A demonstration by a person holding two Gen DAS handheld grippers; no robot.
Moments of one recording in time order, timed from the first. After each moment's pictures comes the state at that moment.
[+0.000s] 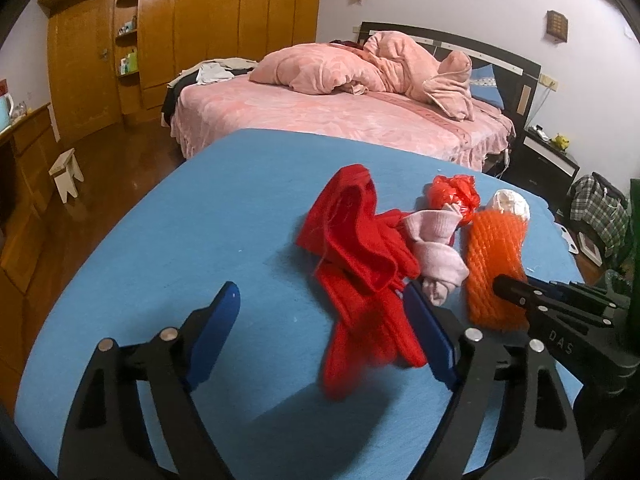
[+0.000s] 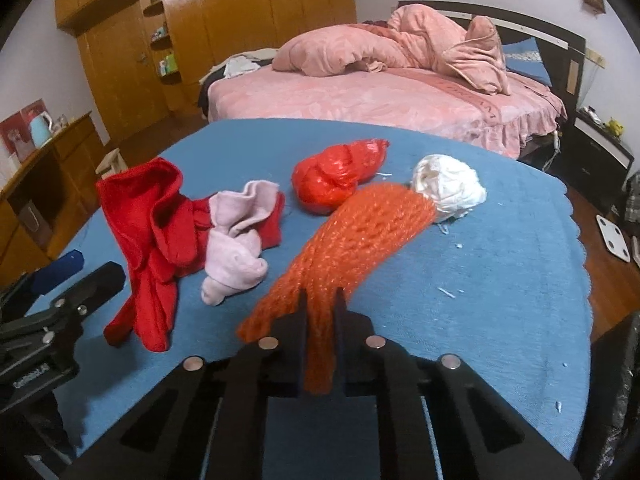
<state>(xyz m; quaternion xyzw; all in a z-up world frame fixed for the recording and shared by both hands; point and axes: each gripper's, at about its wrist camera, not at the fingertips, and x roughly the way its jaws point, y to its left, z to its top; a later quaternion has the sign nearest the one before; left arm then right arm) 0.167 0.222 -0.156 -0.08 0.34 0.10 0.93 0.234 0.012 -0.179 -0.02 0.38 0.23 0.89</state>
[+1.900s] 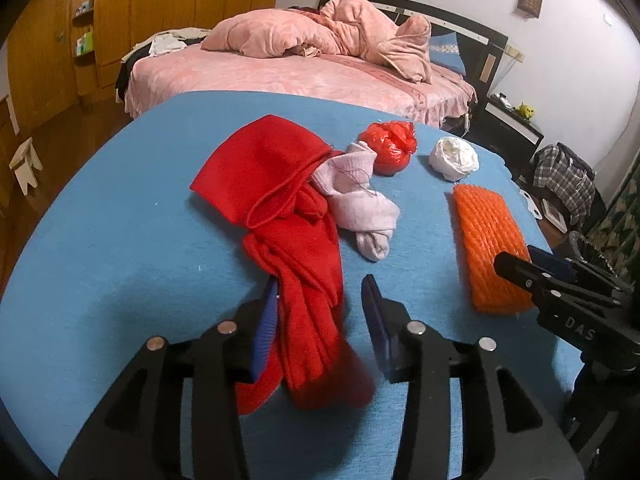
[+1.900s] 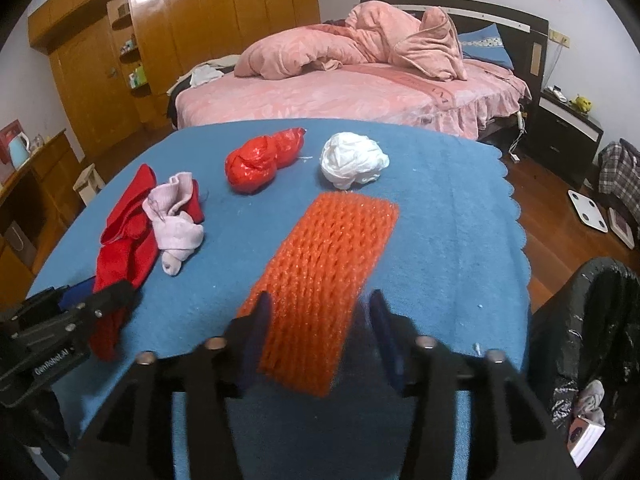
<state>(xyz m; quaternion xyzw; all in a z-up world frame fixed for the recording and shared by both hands) 0.173 0.182 -0.177 -0.10 0.40 0.02 0.91 0.218 -0.046 -0.177 -0.01 0.39 0.18 0.90</state>
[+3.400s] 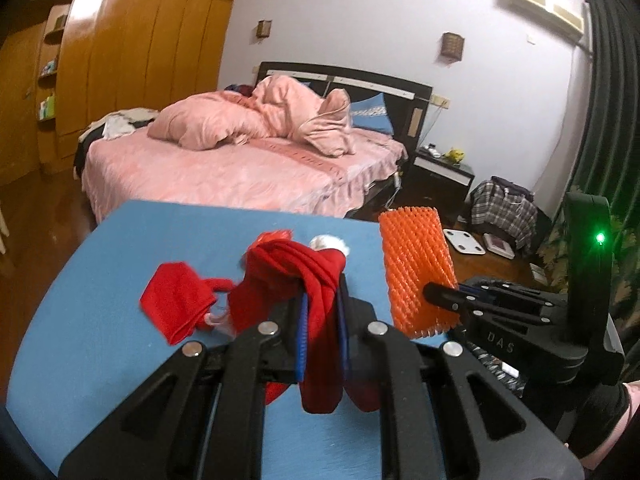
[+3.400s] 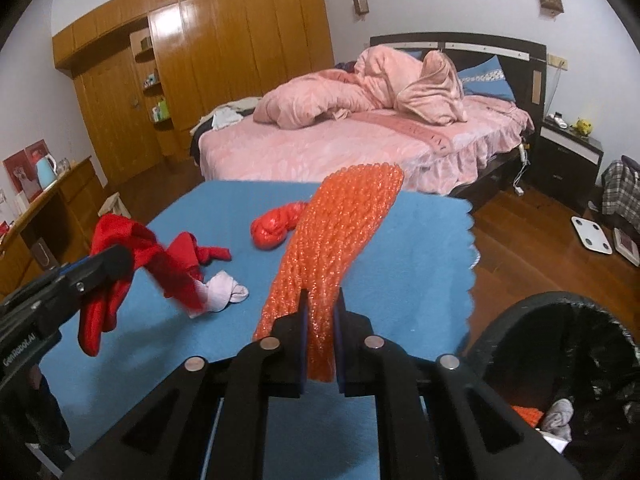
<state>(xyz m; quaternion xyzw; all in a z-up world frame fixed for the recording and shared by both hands) 0.128 0.106 -0.067 -0.08 0.26 -0.08 0.96 0.183 -0.105 -0.103 0.02 0.32 0.22 0.92</state>
